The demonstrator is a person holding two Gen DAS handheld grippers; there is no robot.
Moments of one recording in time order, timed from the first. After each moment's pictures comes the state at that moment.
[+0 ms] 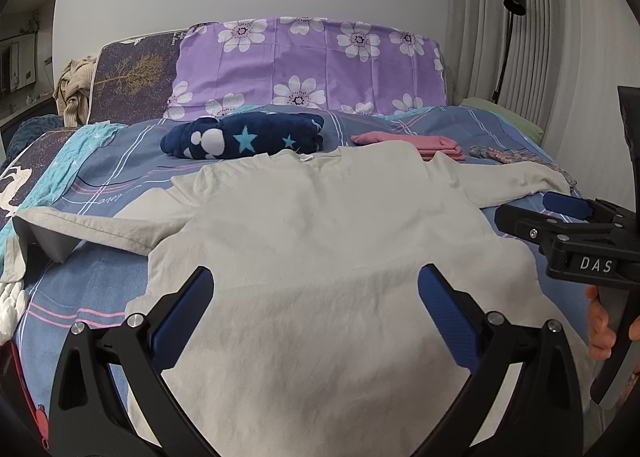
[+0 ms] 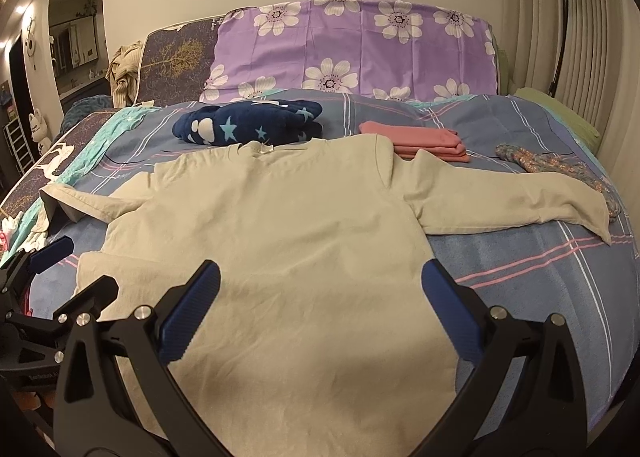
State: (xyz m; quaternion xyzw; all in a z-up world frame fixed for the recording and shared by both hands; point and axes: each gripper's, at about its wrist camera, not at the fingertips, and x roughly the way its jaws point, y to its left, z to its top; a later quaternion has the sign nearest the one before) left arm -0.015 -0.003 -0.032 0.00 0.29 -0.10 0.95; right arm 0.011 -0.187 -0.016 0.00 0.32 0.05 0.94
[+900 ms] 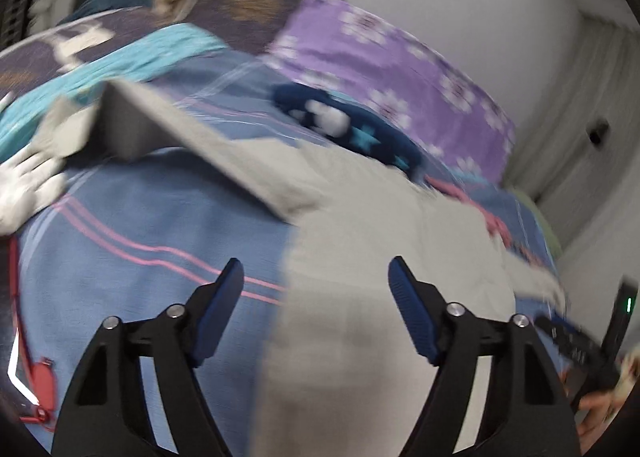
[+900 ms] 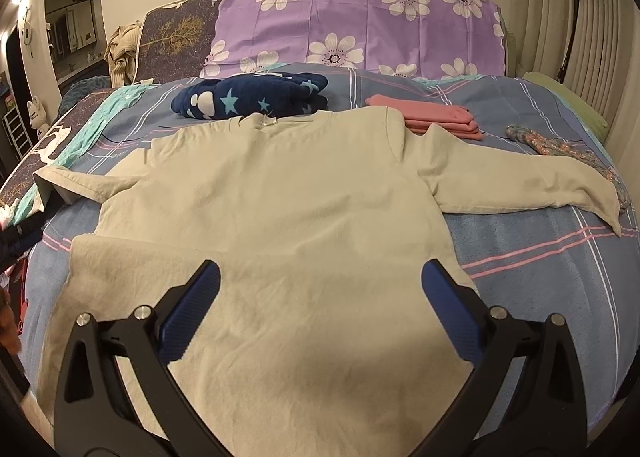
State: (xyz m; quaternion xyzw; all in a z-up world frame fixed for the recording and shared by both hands) left arm -0.012 0.196 -0.054 -0.25 0.31 0.01 0.91; right arm 0.027 -0.176 -0.038 -0.01 0.37 0.05 0.93
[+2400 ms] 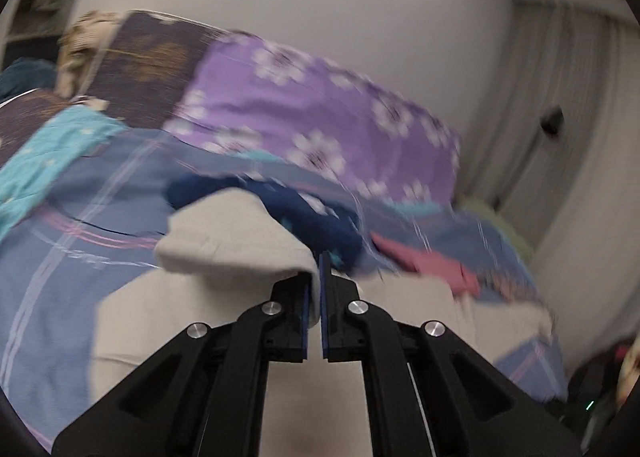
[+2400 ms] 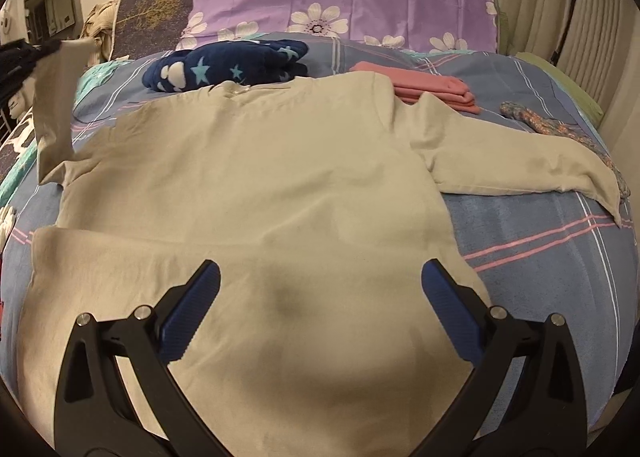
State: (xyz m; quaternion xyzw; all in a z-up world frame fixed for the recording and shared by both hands) left arm 0.150 0.111 0.015 -0.14 0.25 -0.15 0.95; right arm 0.058 -0.187 -0.068 -0.01 0.41 0.01 0.91
